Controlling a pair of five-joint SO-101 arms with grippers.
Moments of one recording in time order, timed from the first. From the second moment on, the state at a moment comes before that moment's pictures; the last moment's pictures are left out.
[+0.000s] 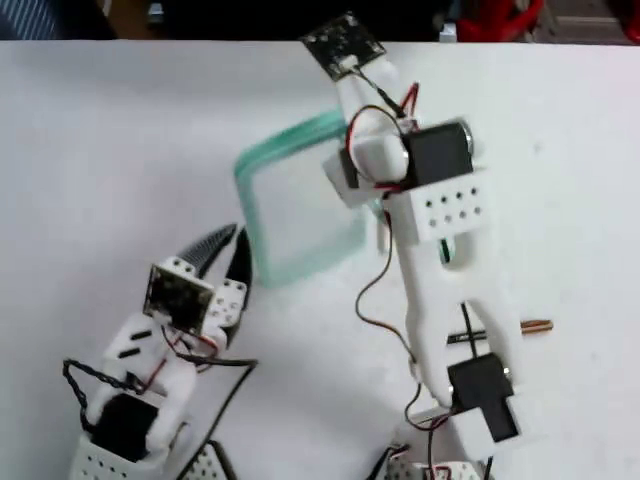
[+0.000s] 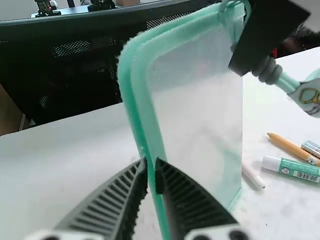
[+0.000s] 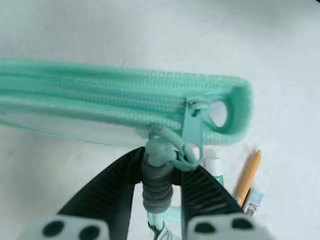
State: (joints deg) left arm 16.9 -103.7 83.4 41.9 -4.9; right arm -22.1 -0.5 -27.4 97.1 18.2
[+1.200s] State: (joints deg) left arm 14.4 -103.6 86.9 40.6 -0.7; right arm -23.5 -16.7 -14.3 98.2 44.2
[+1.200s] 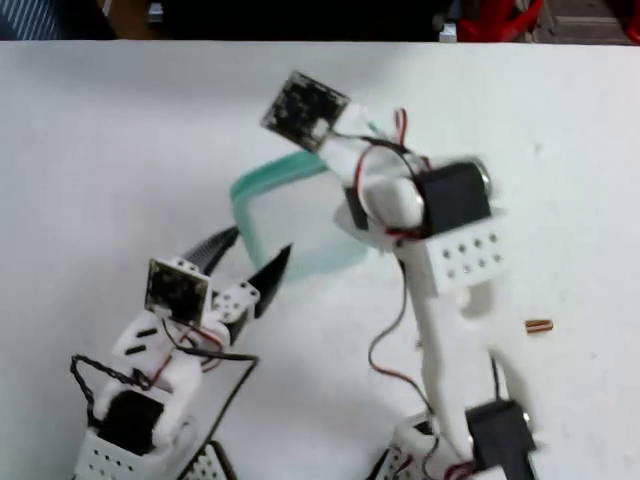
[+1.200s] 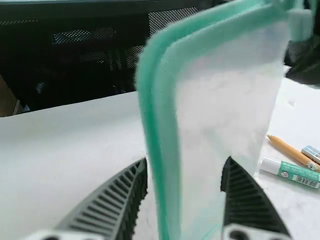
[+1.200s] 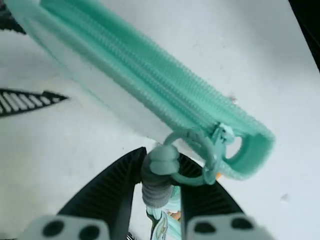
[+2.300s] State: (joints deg) left arm 19.7 -104.5 71.1 61.8 -6.8; right arm -16.6 -56.5 14.8 97.5 64.7
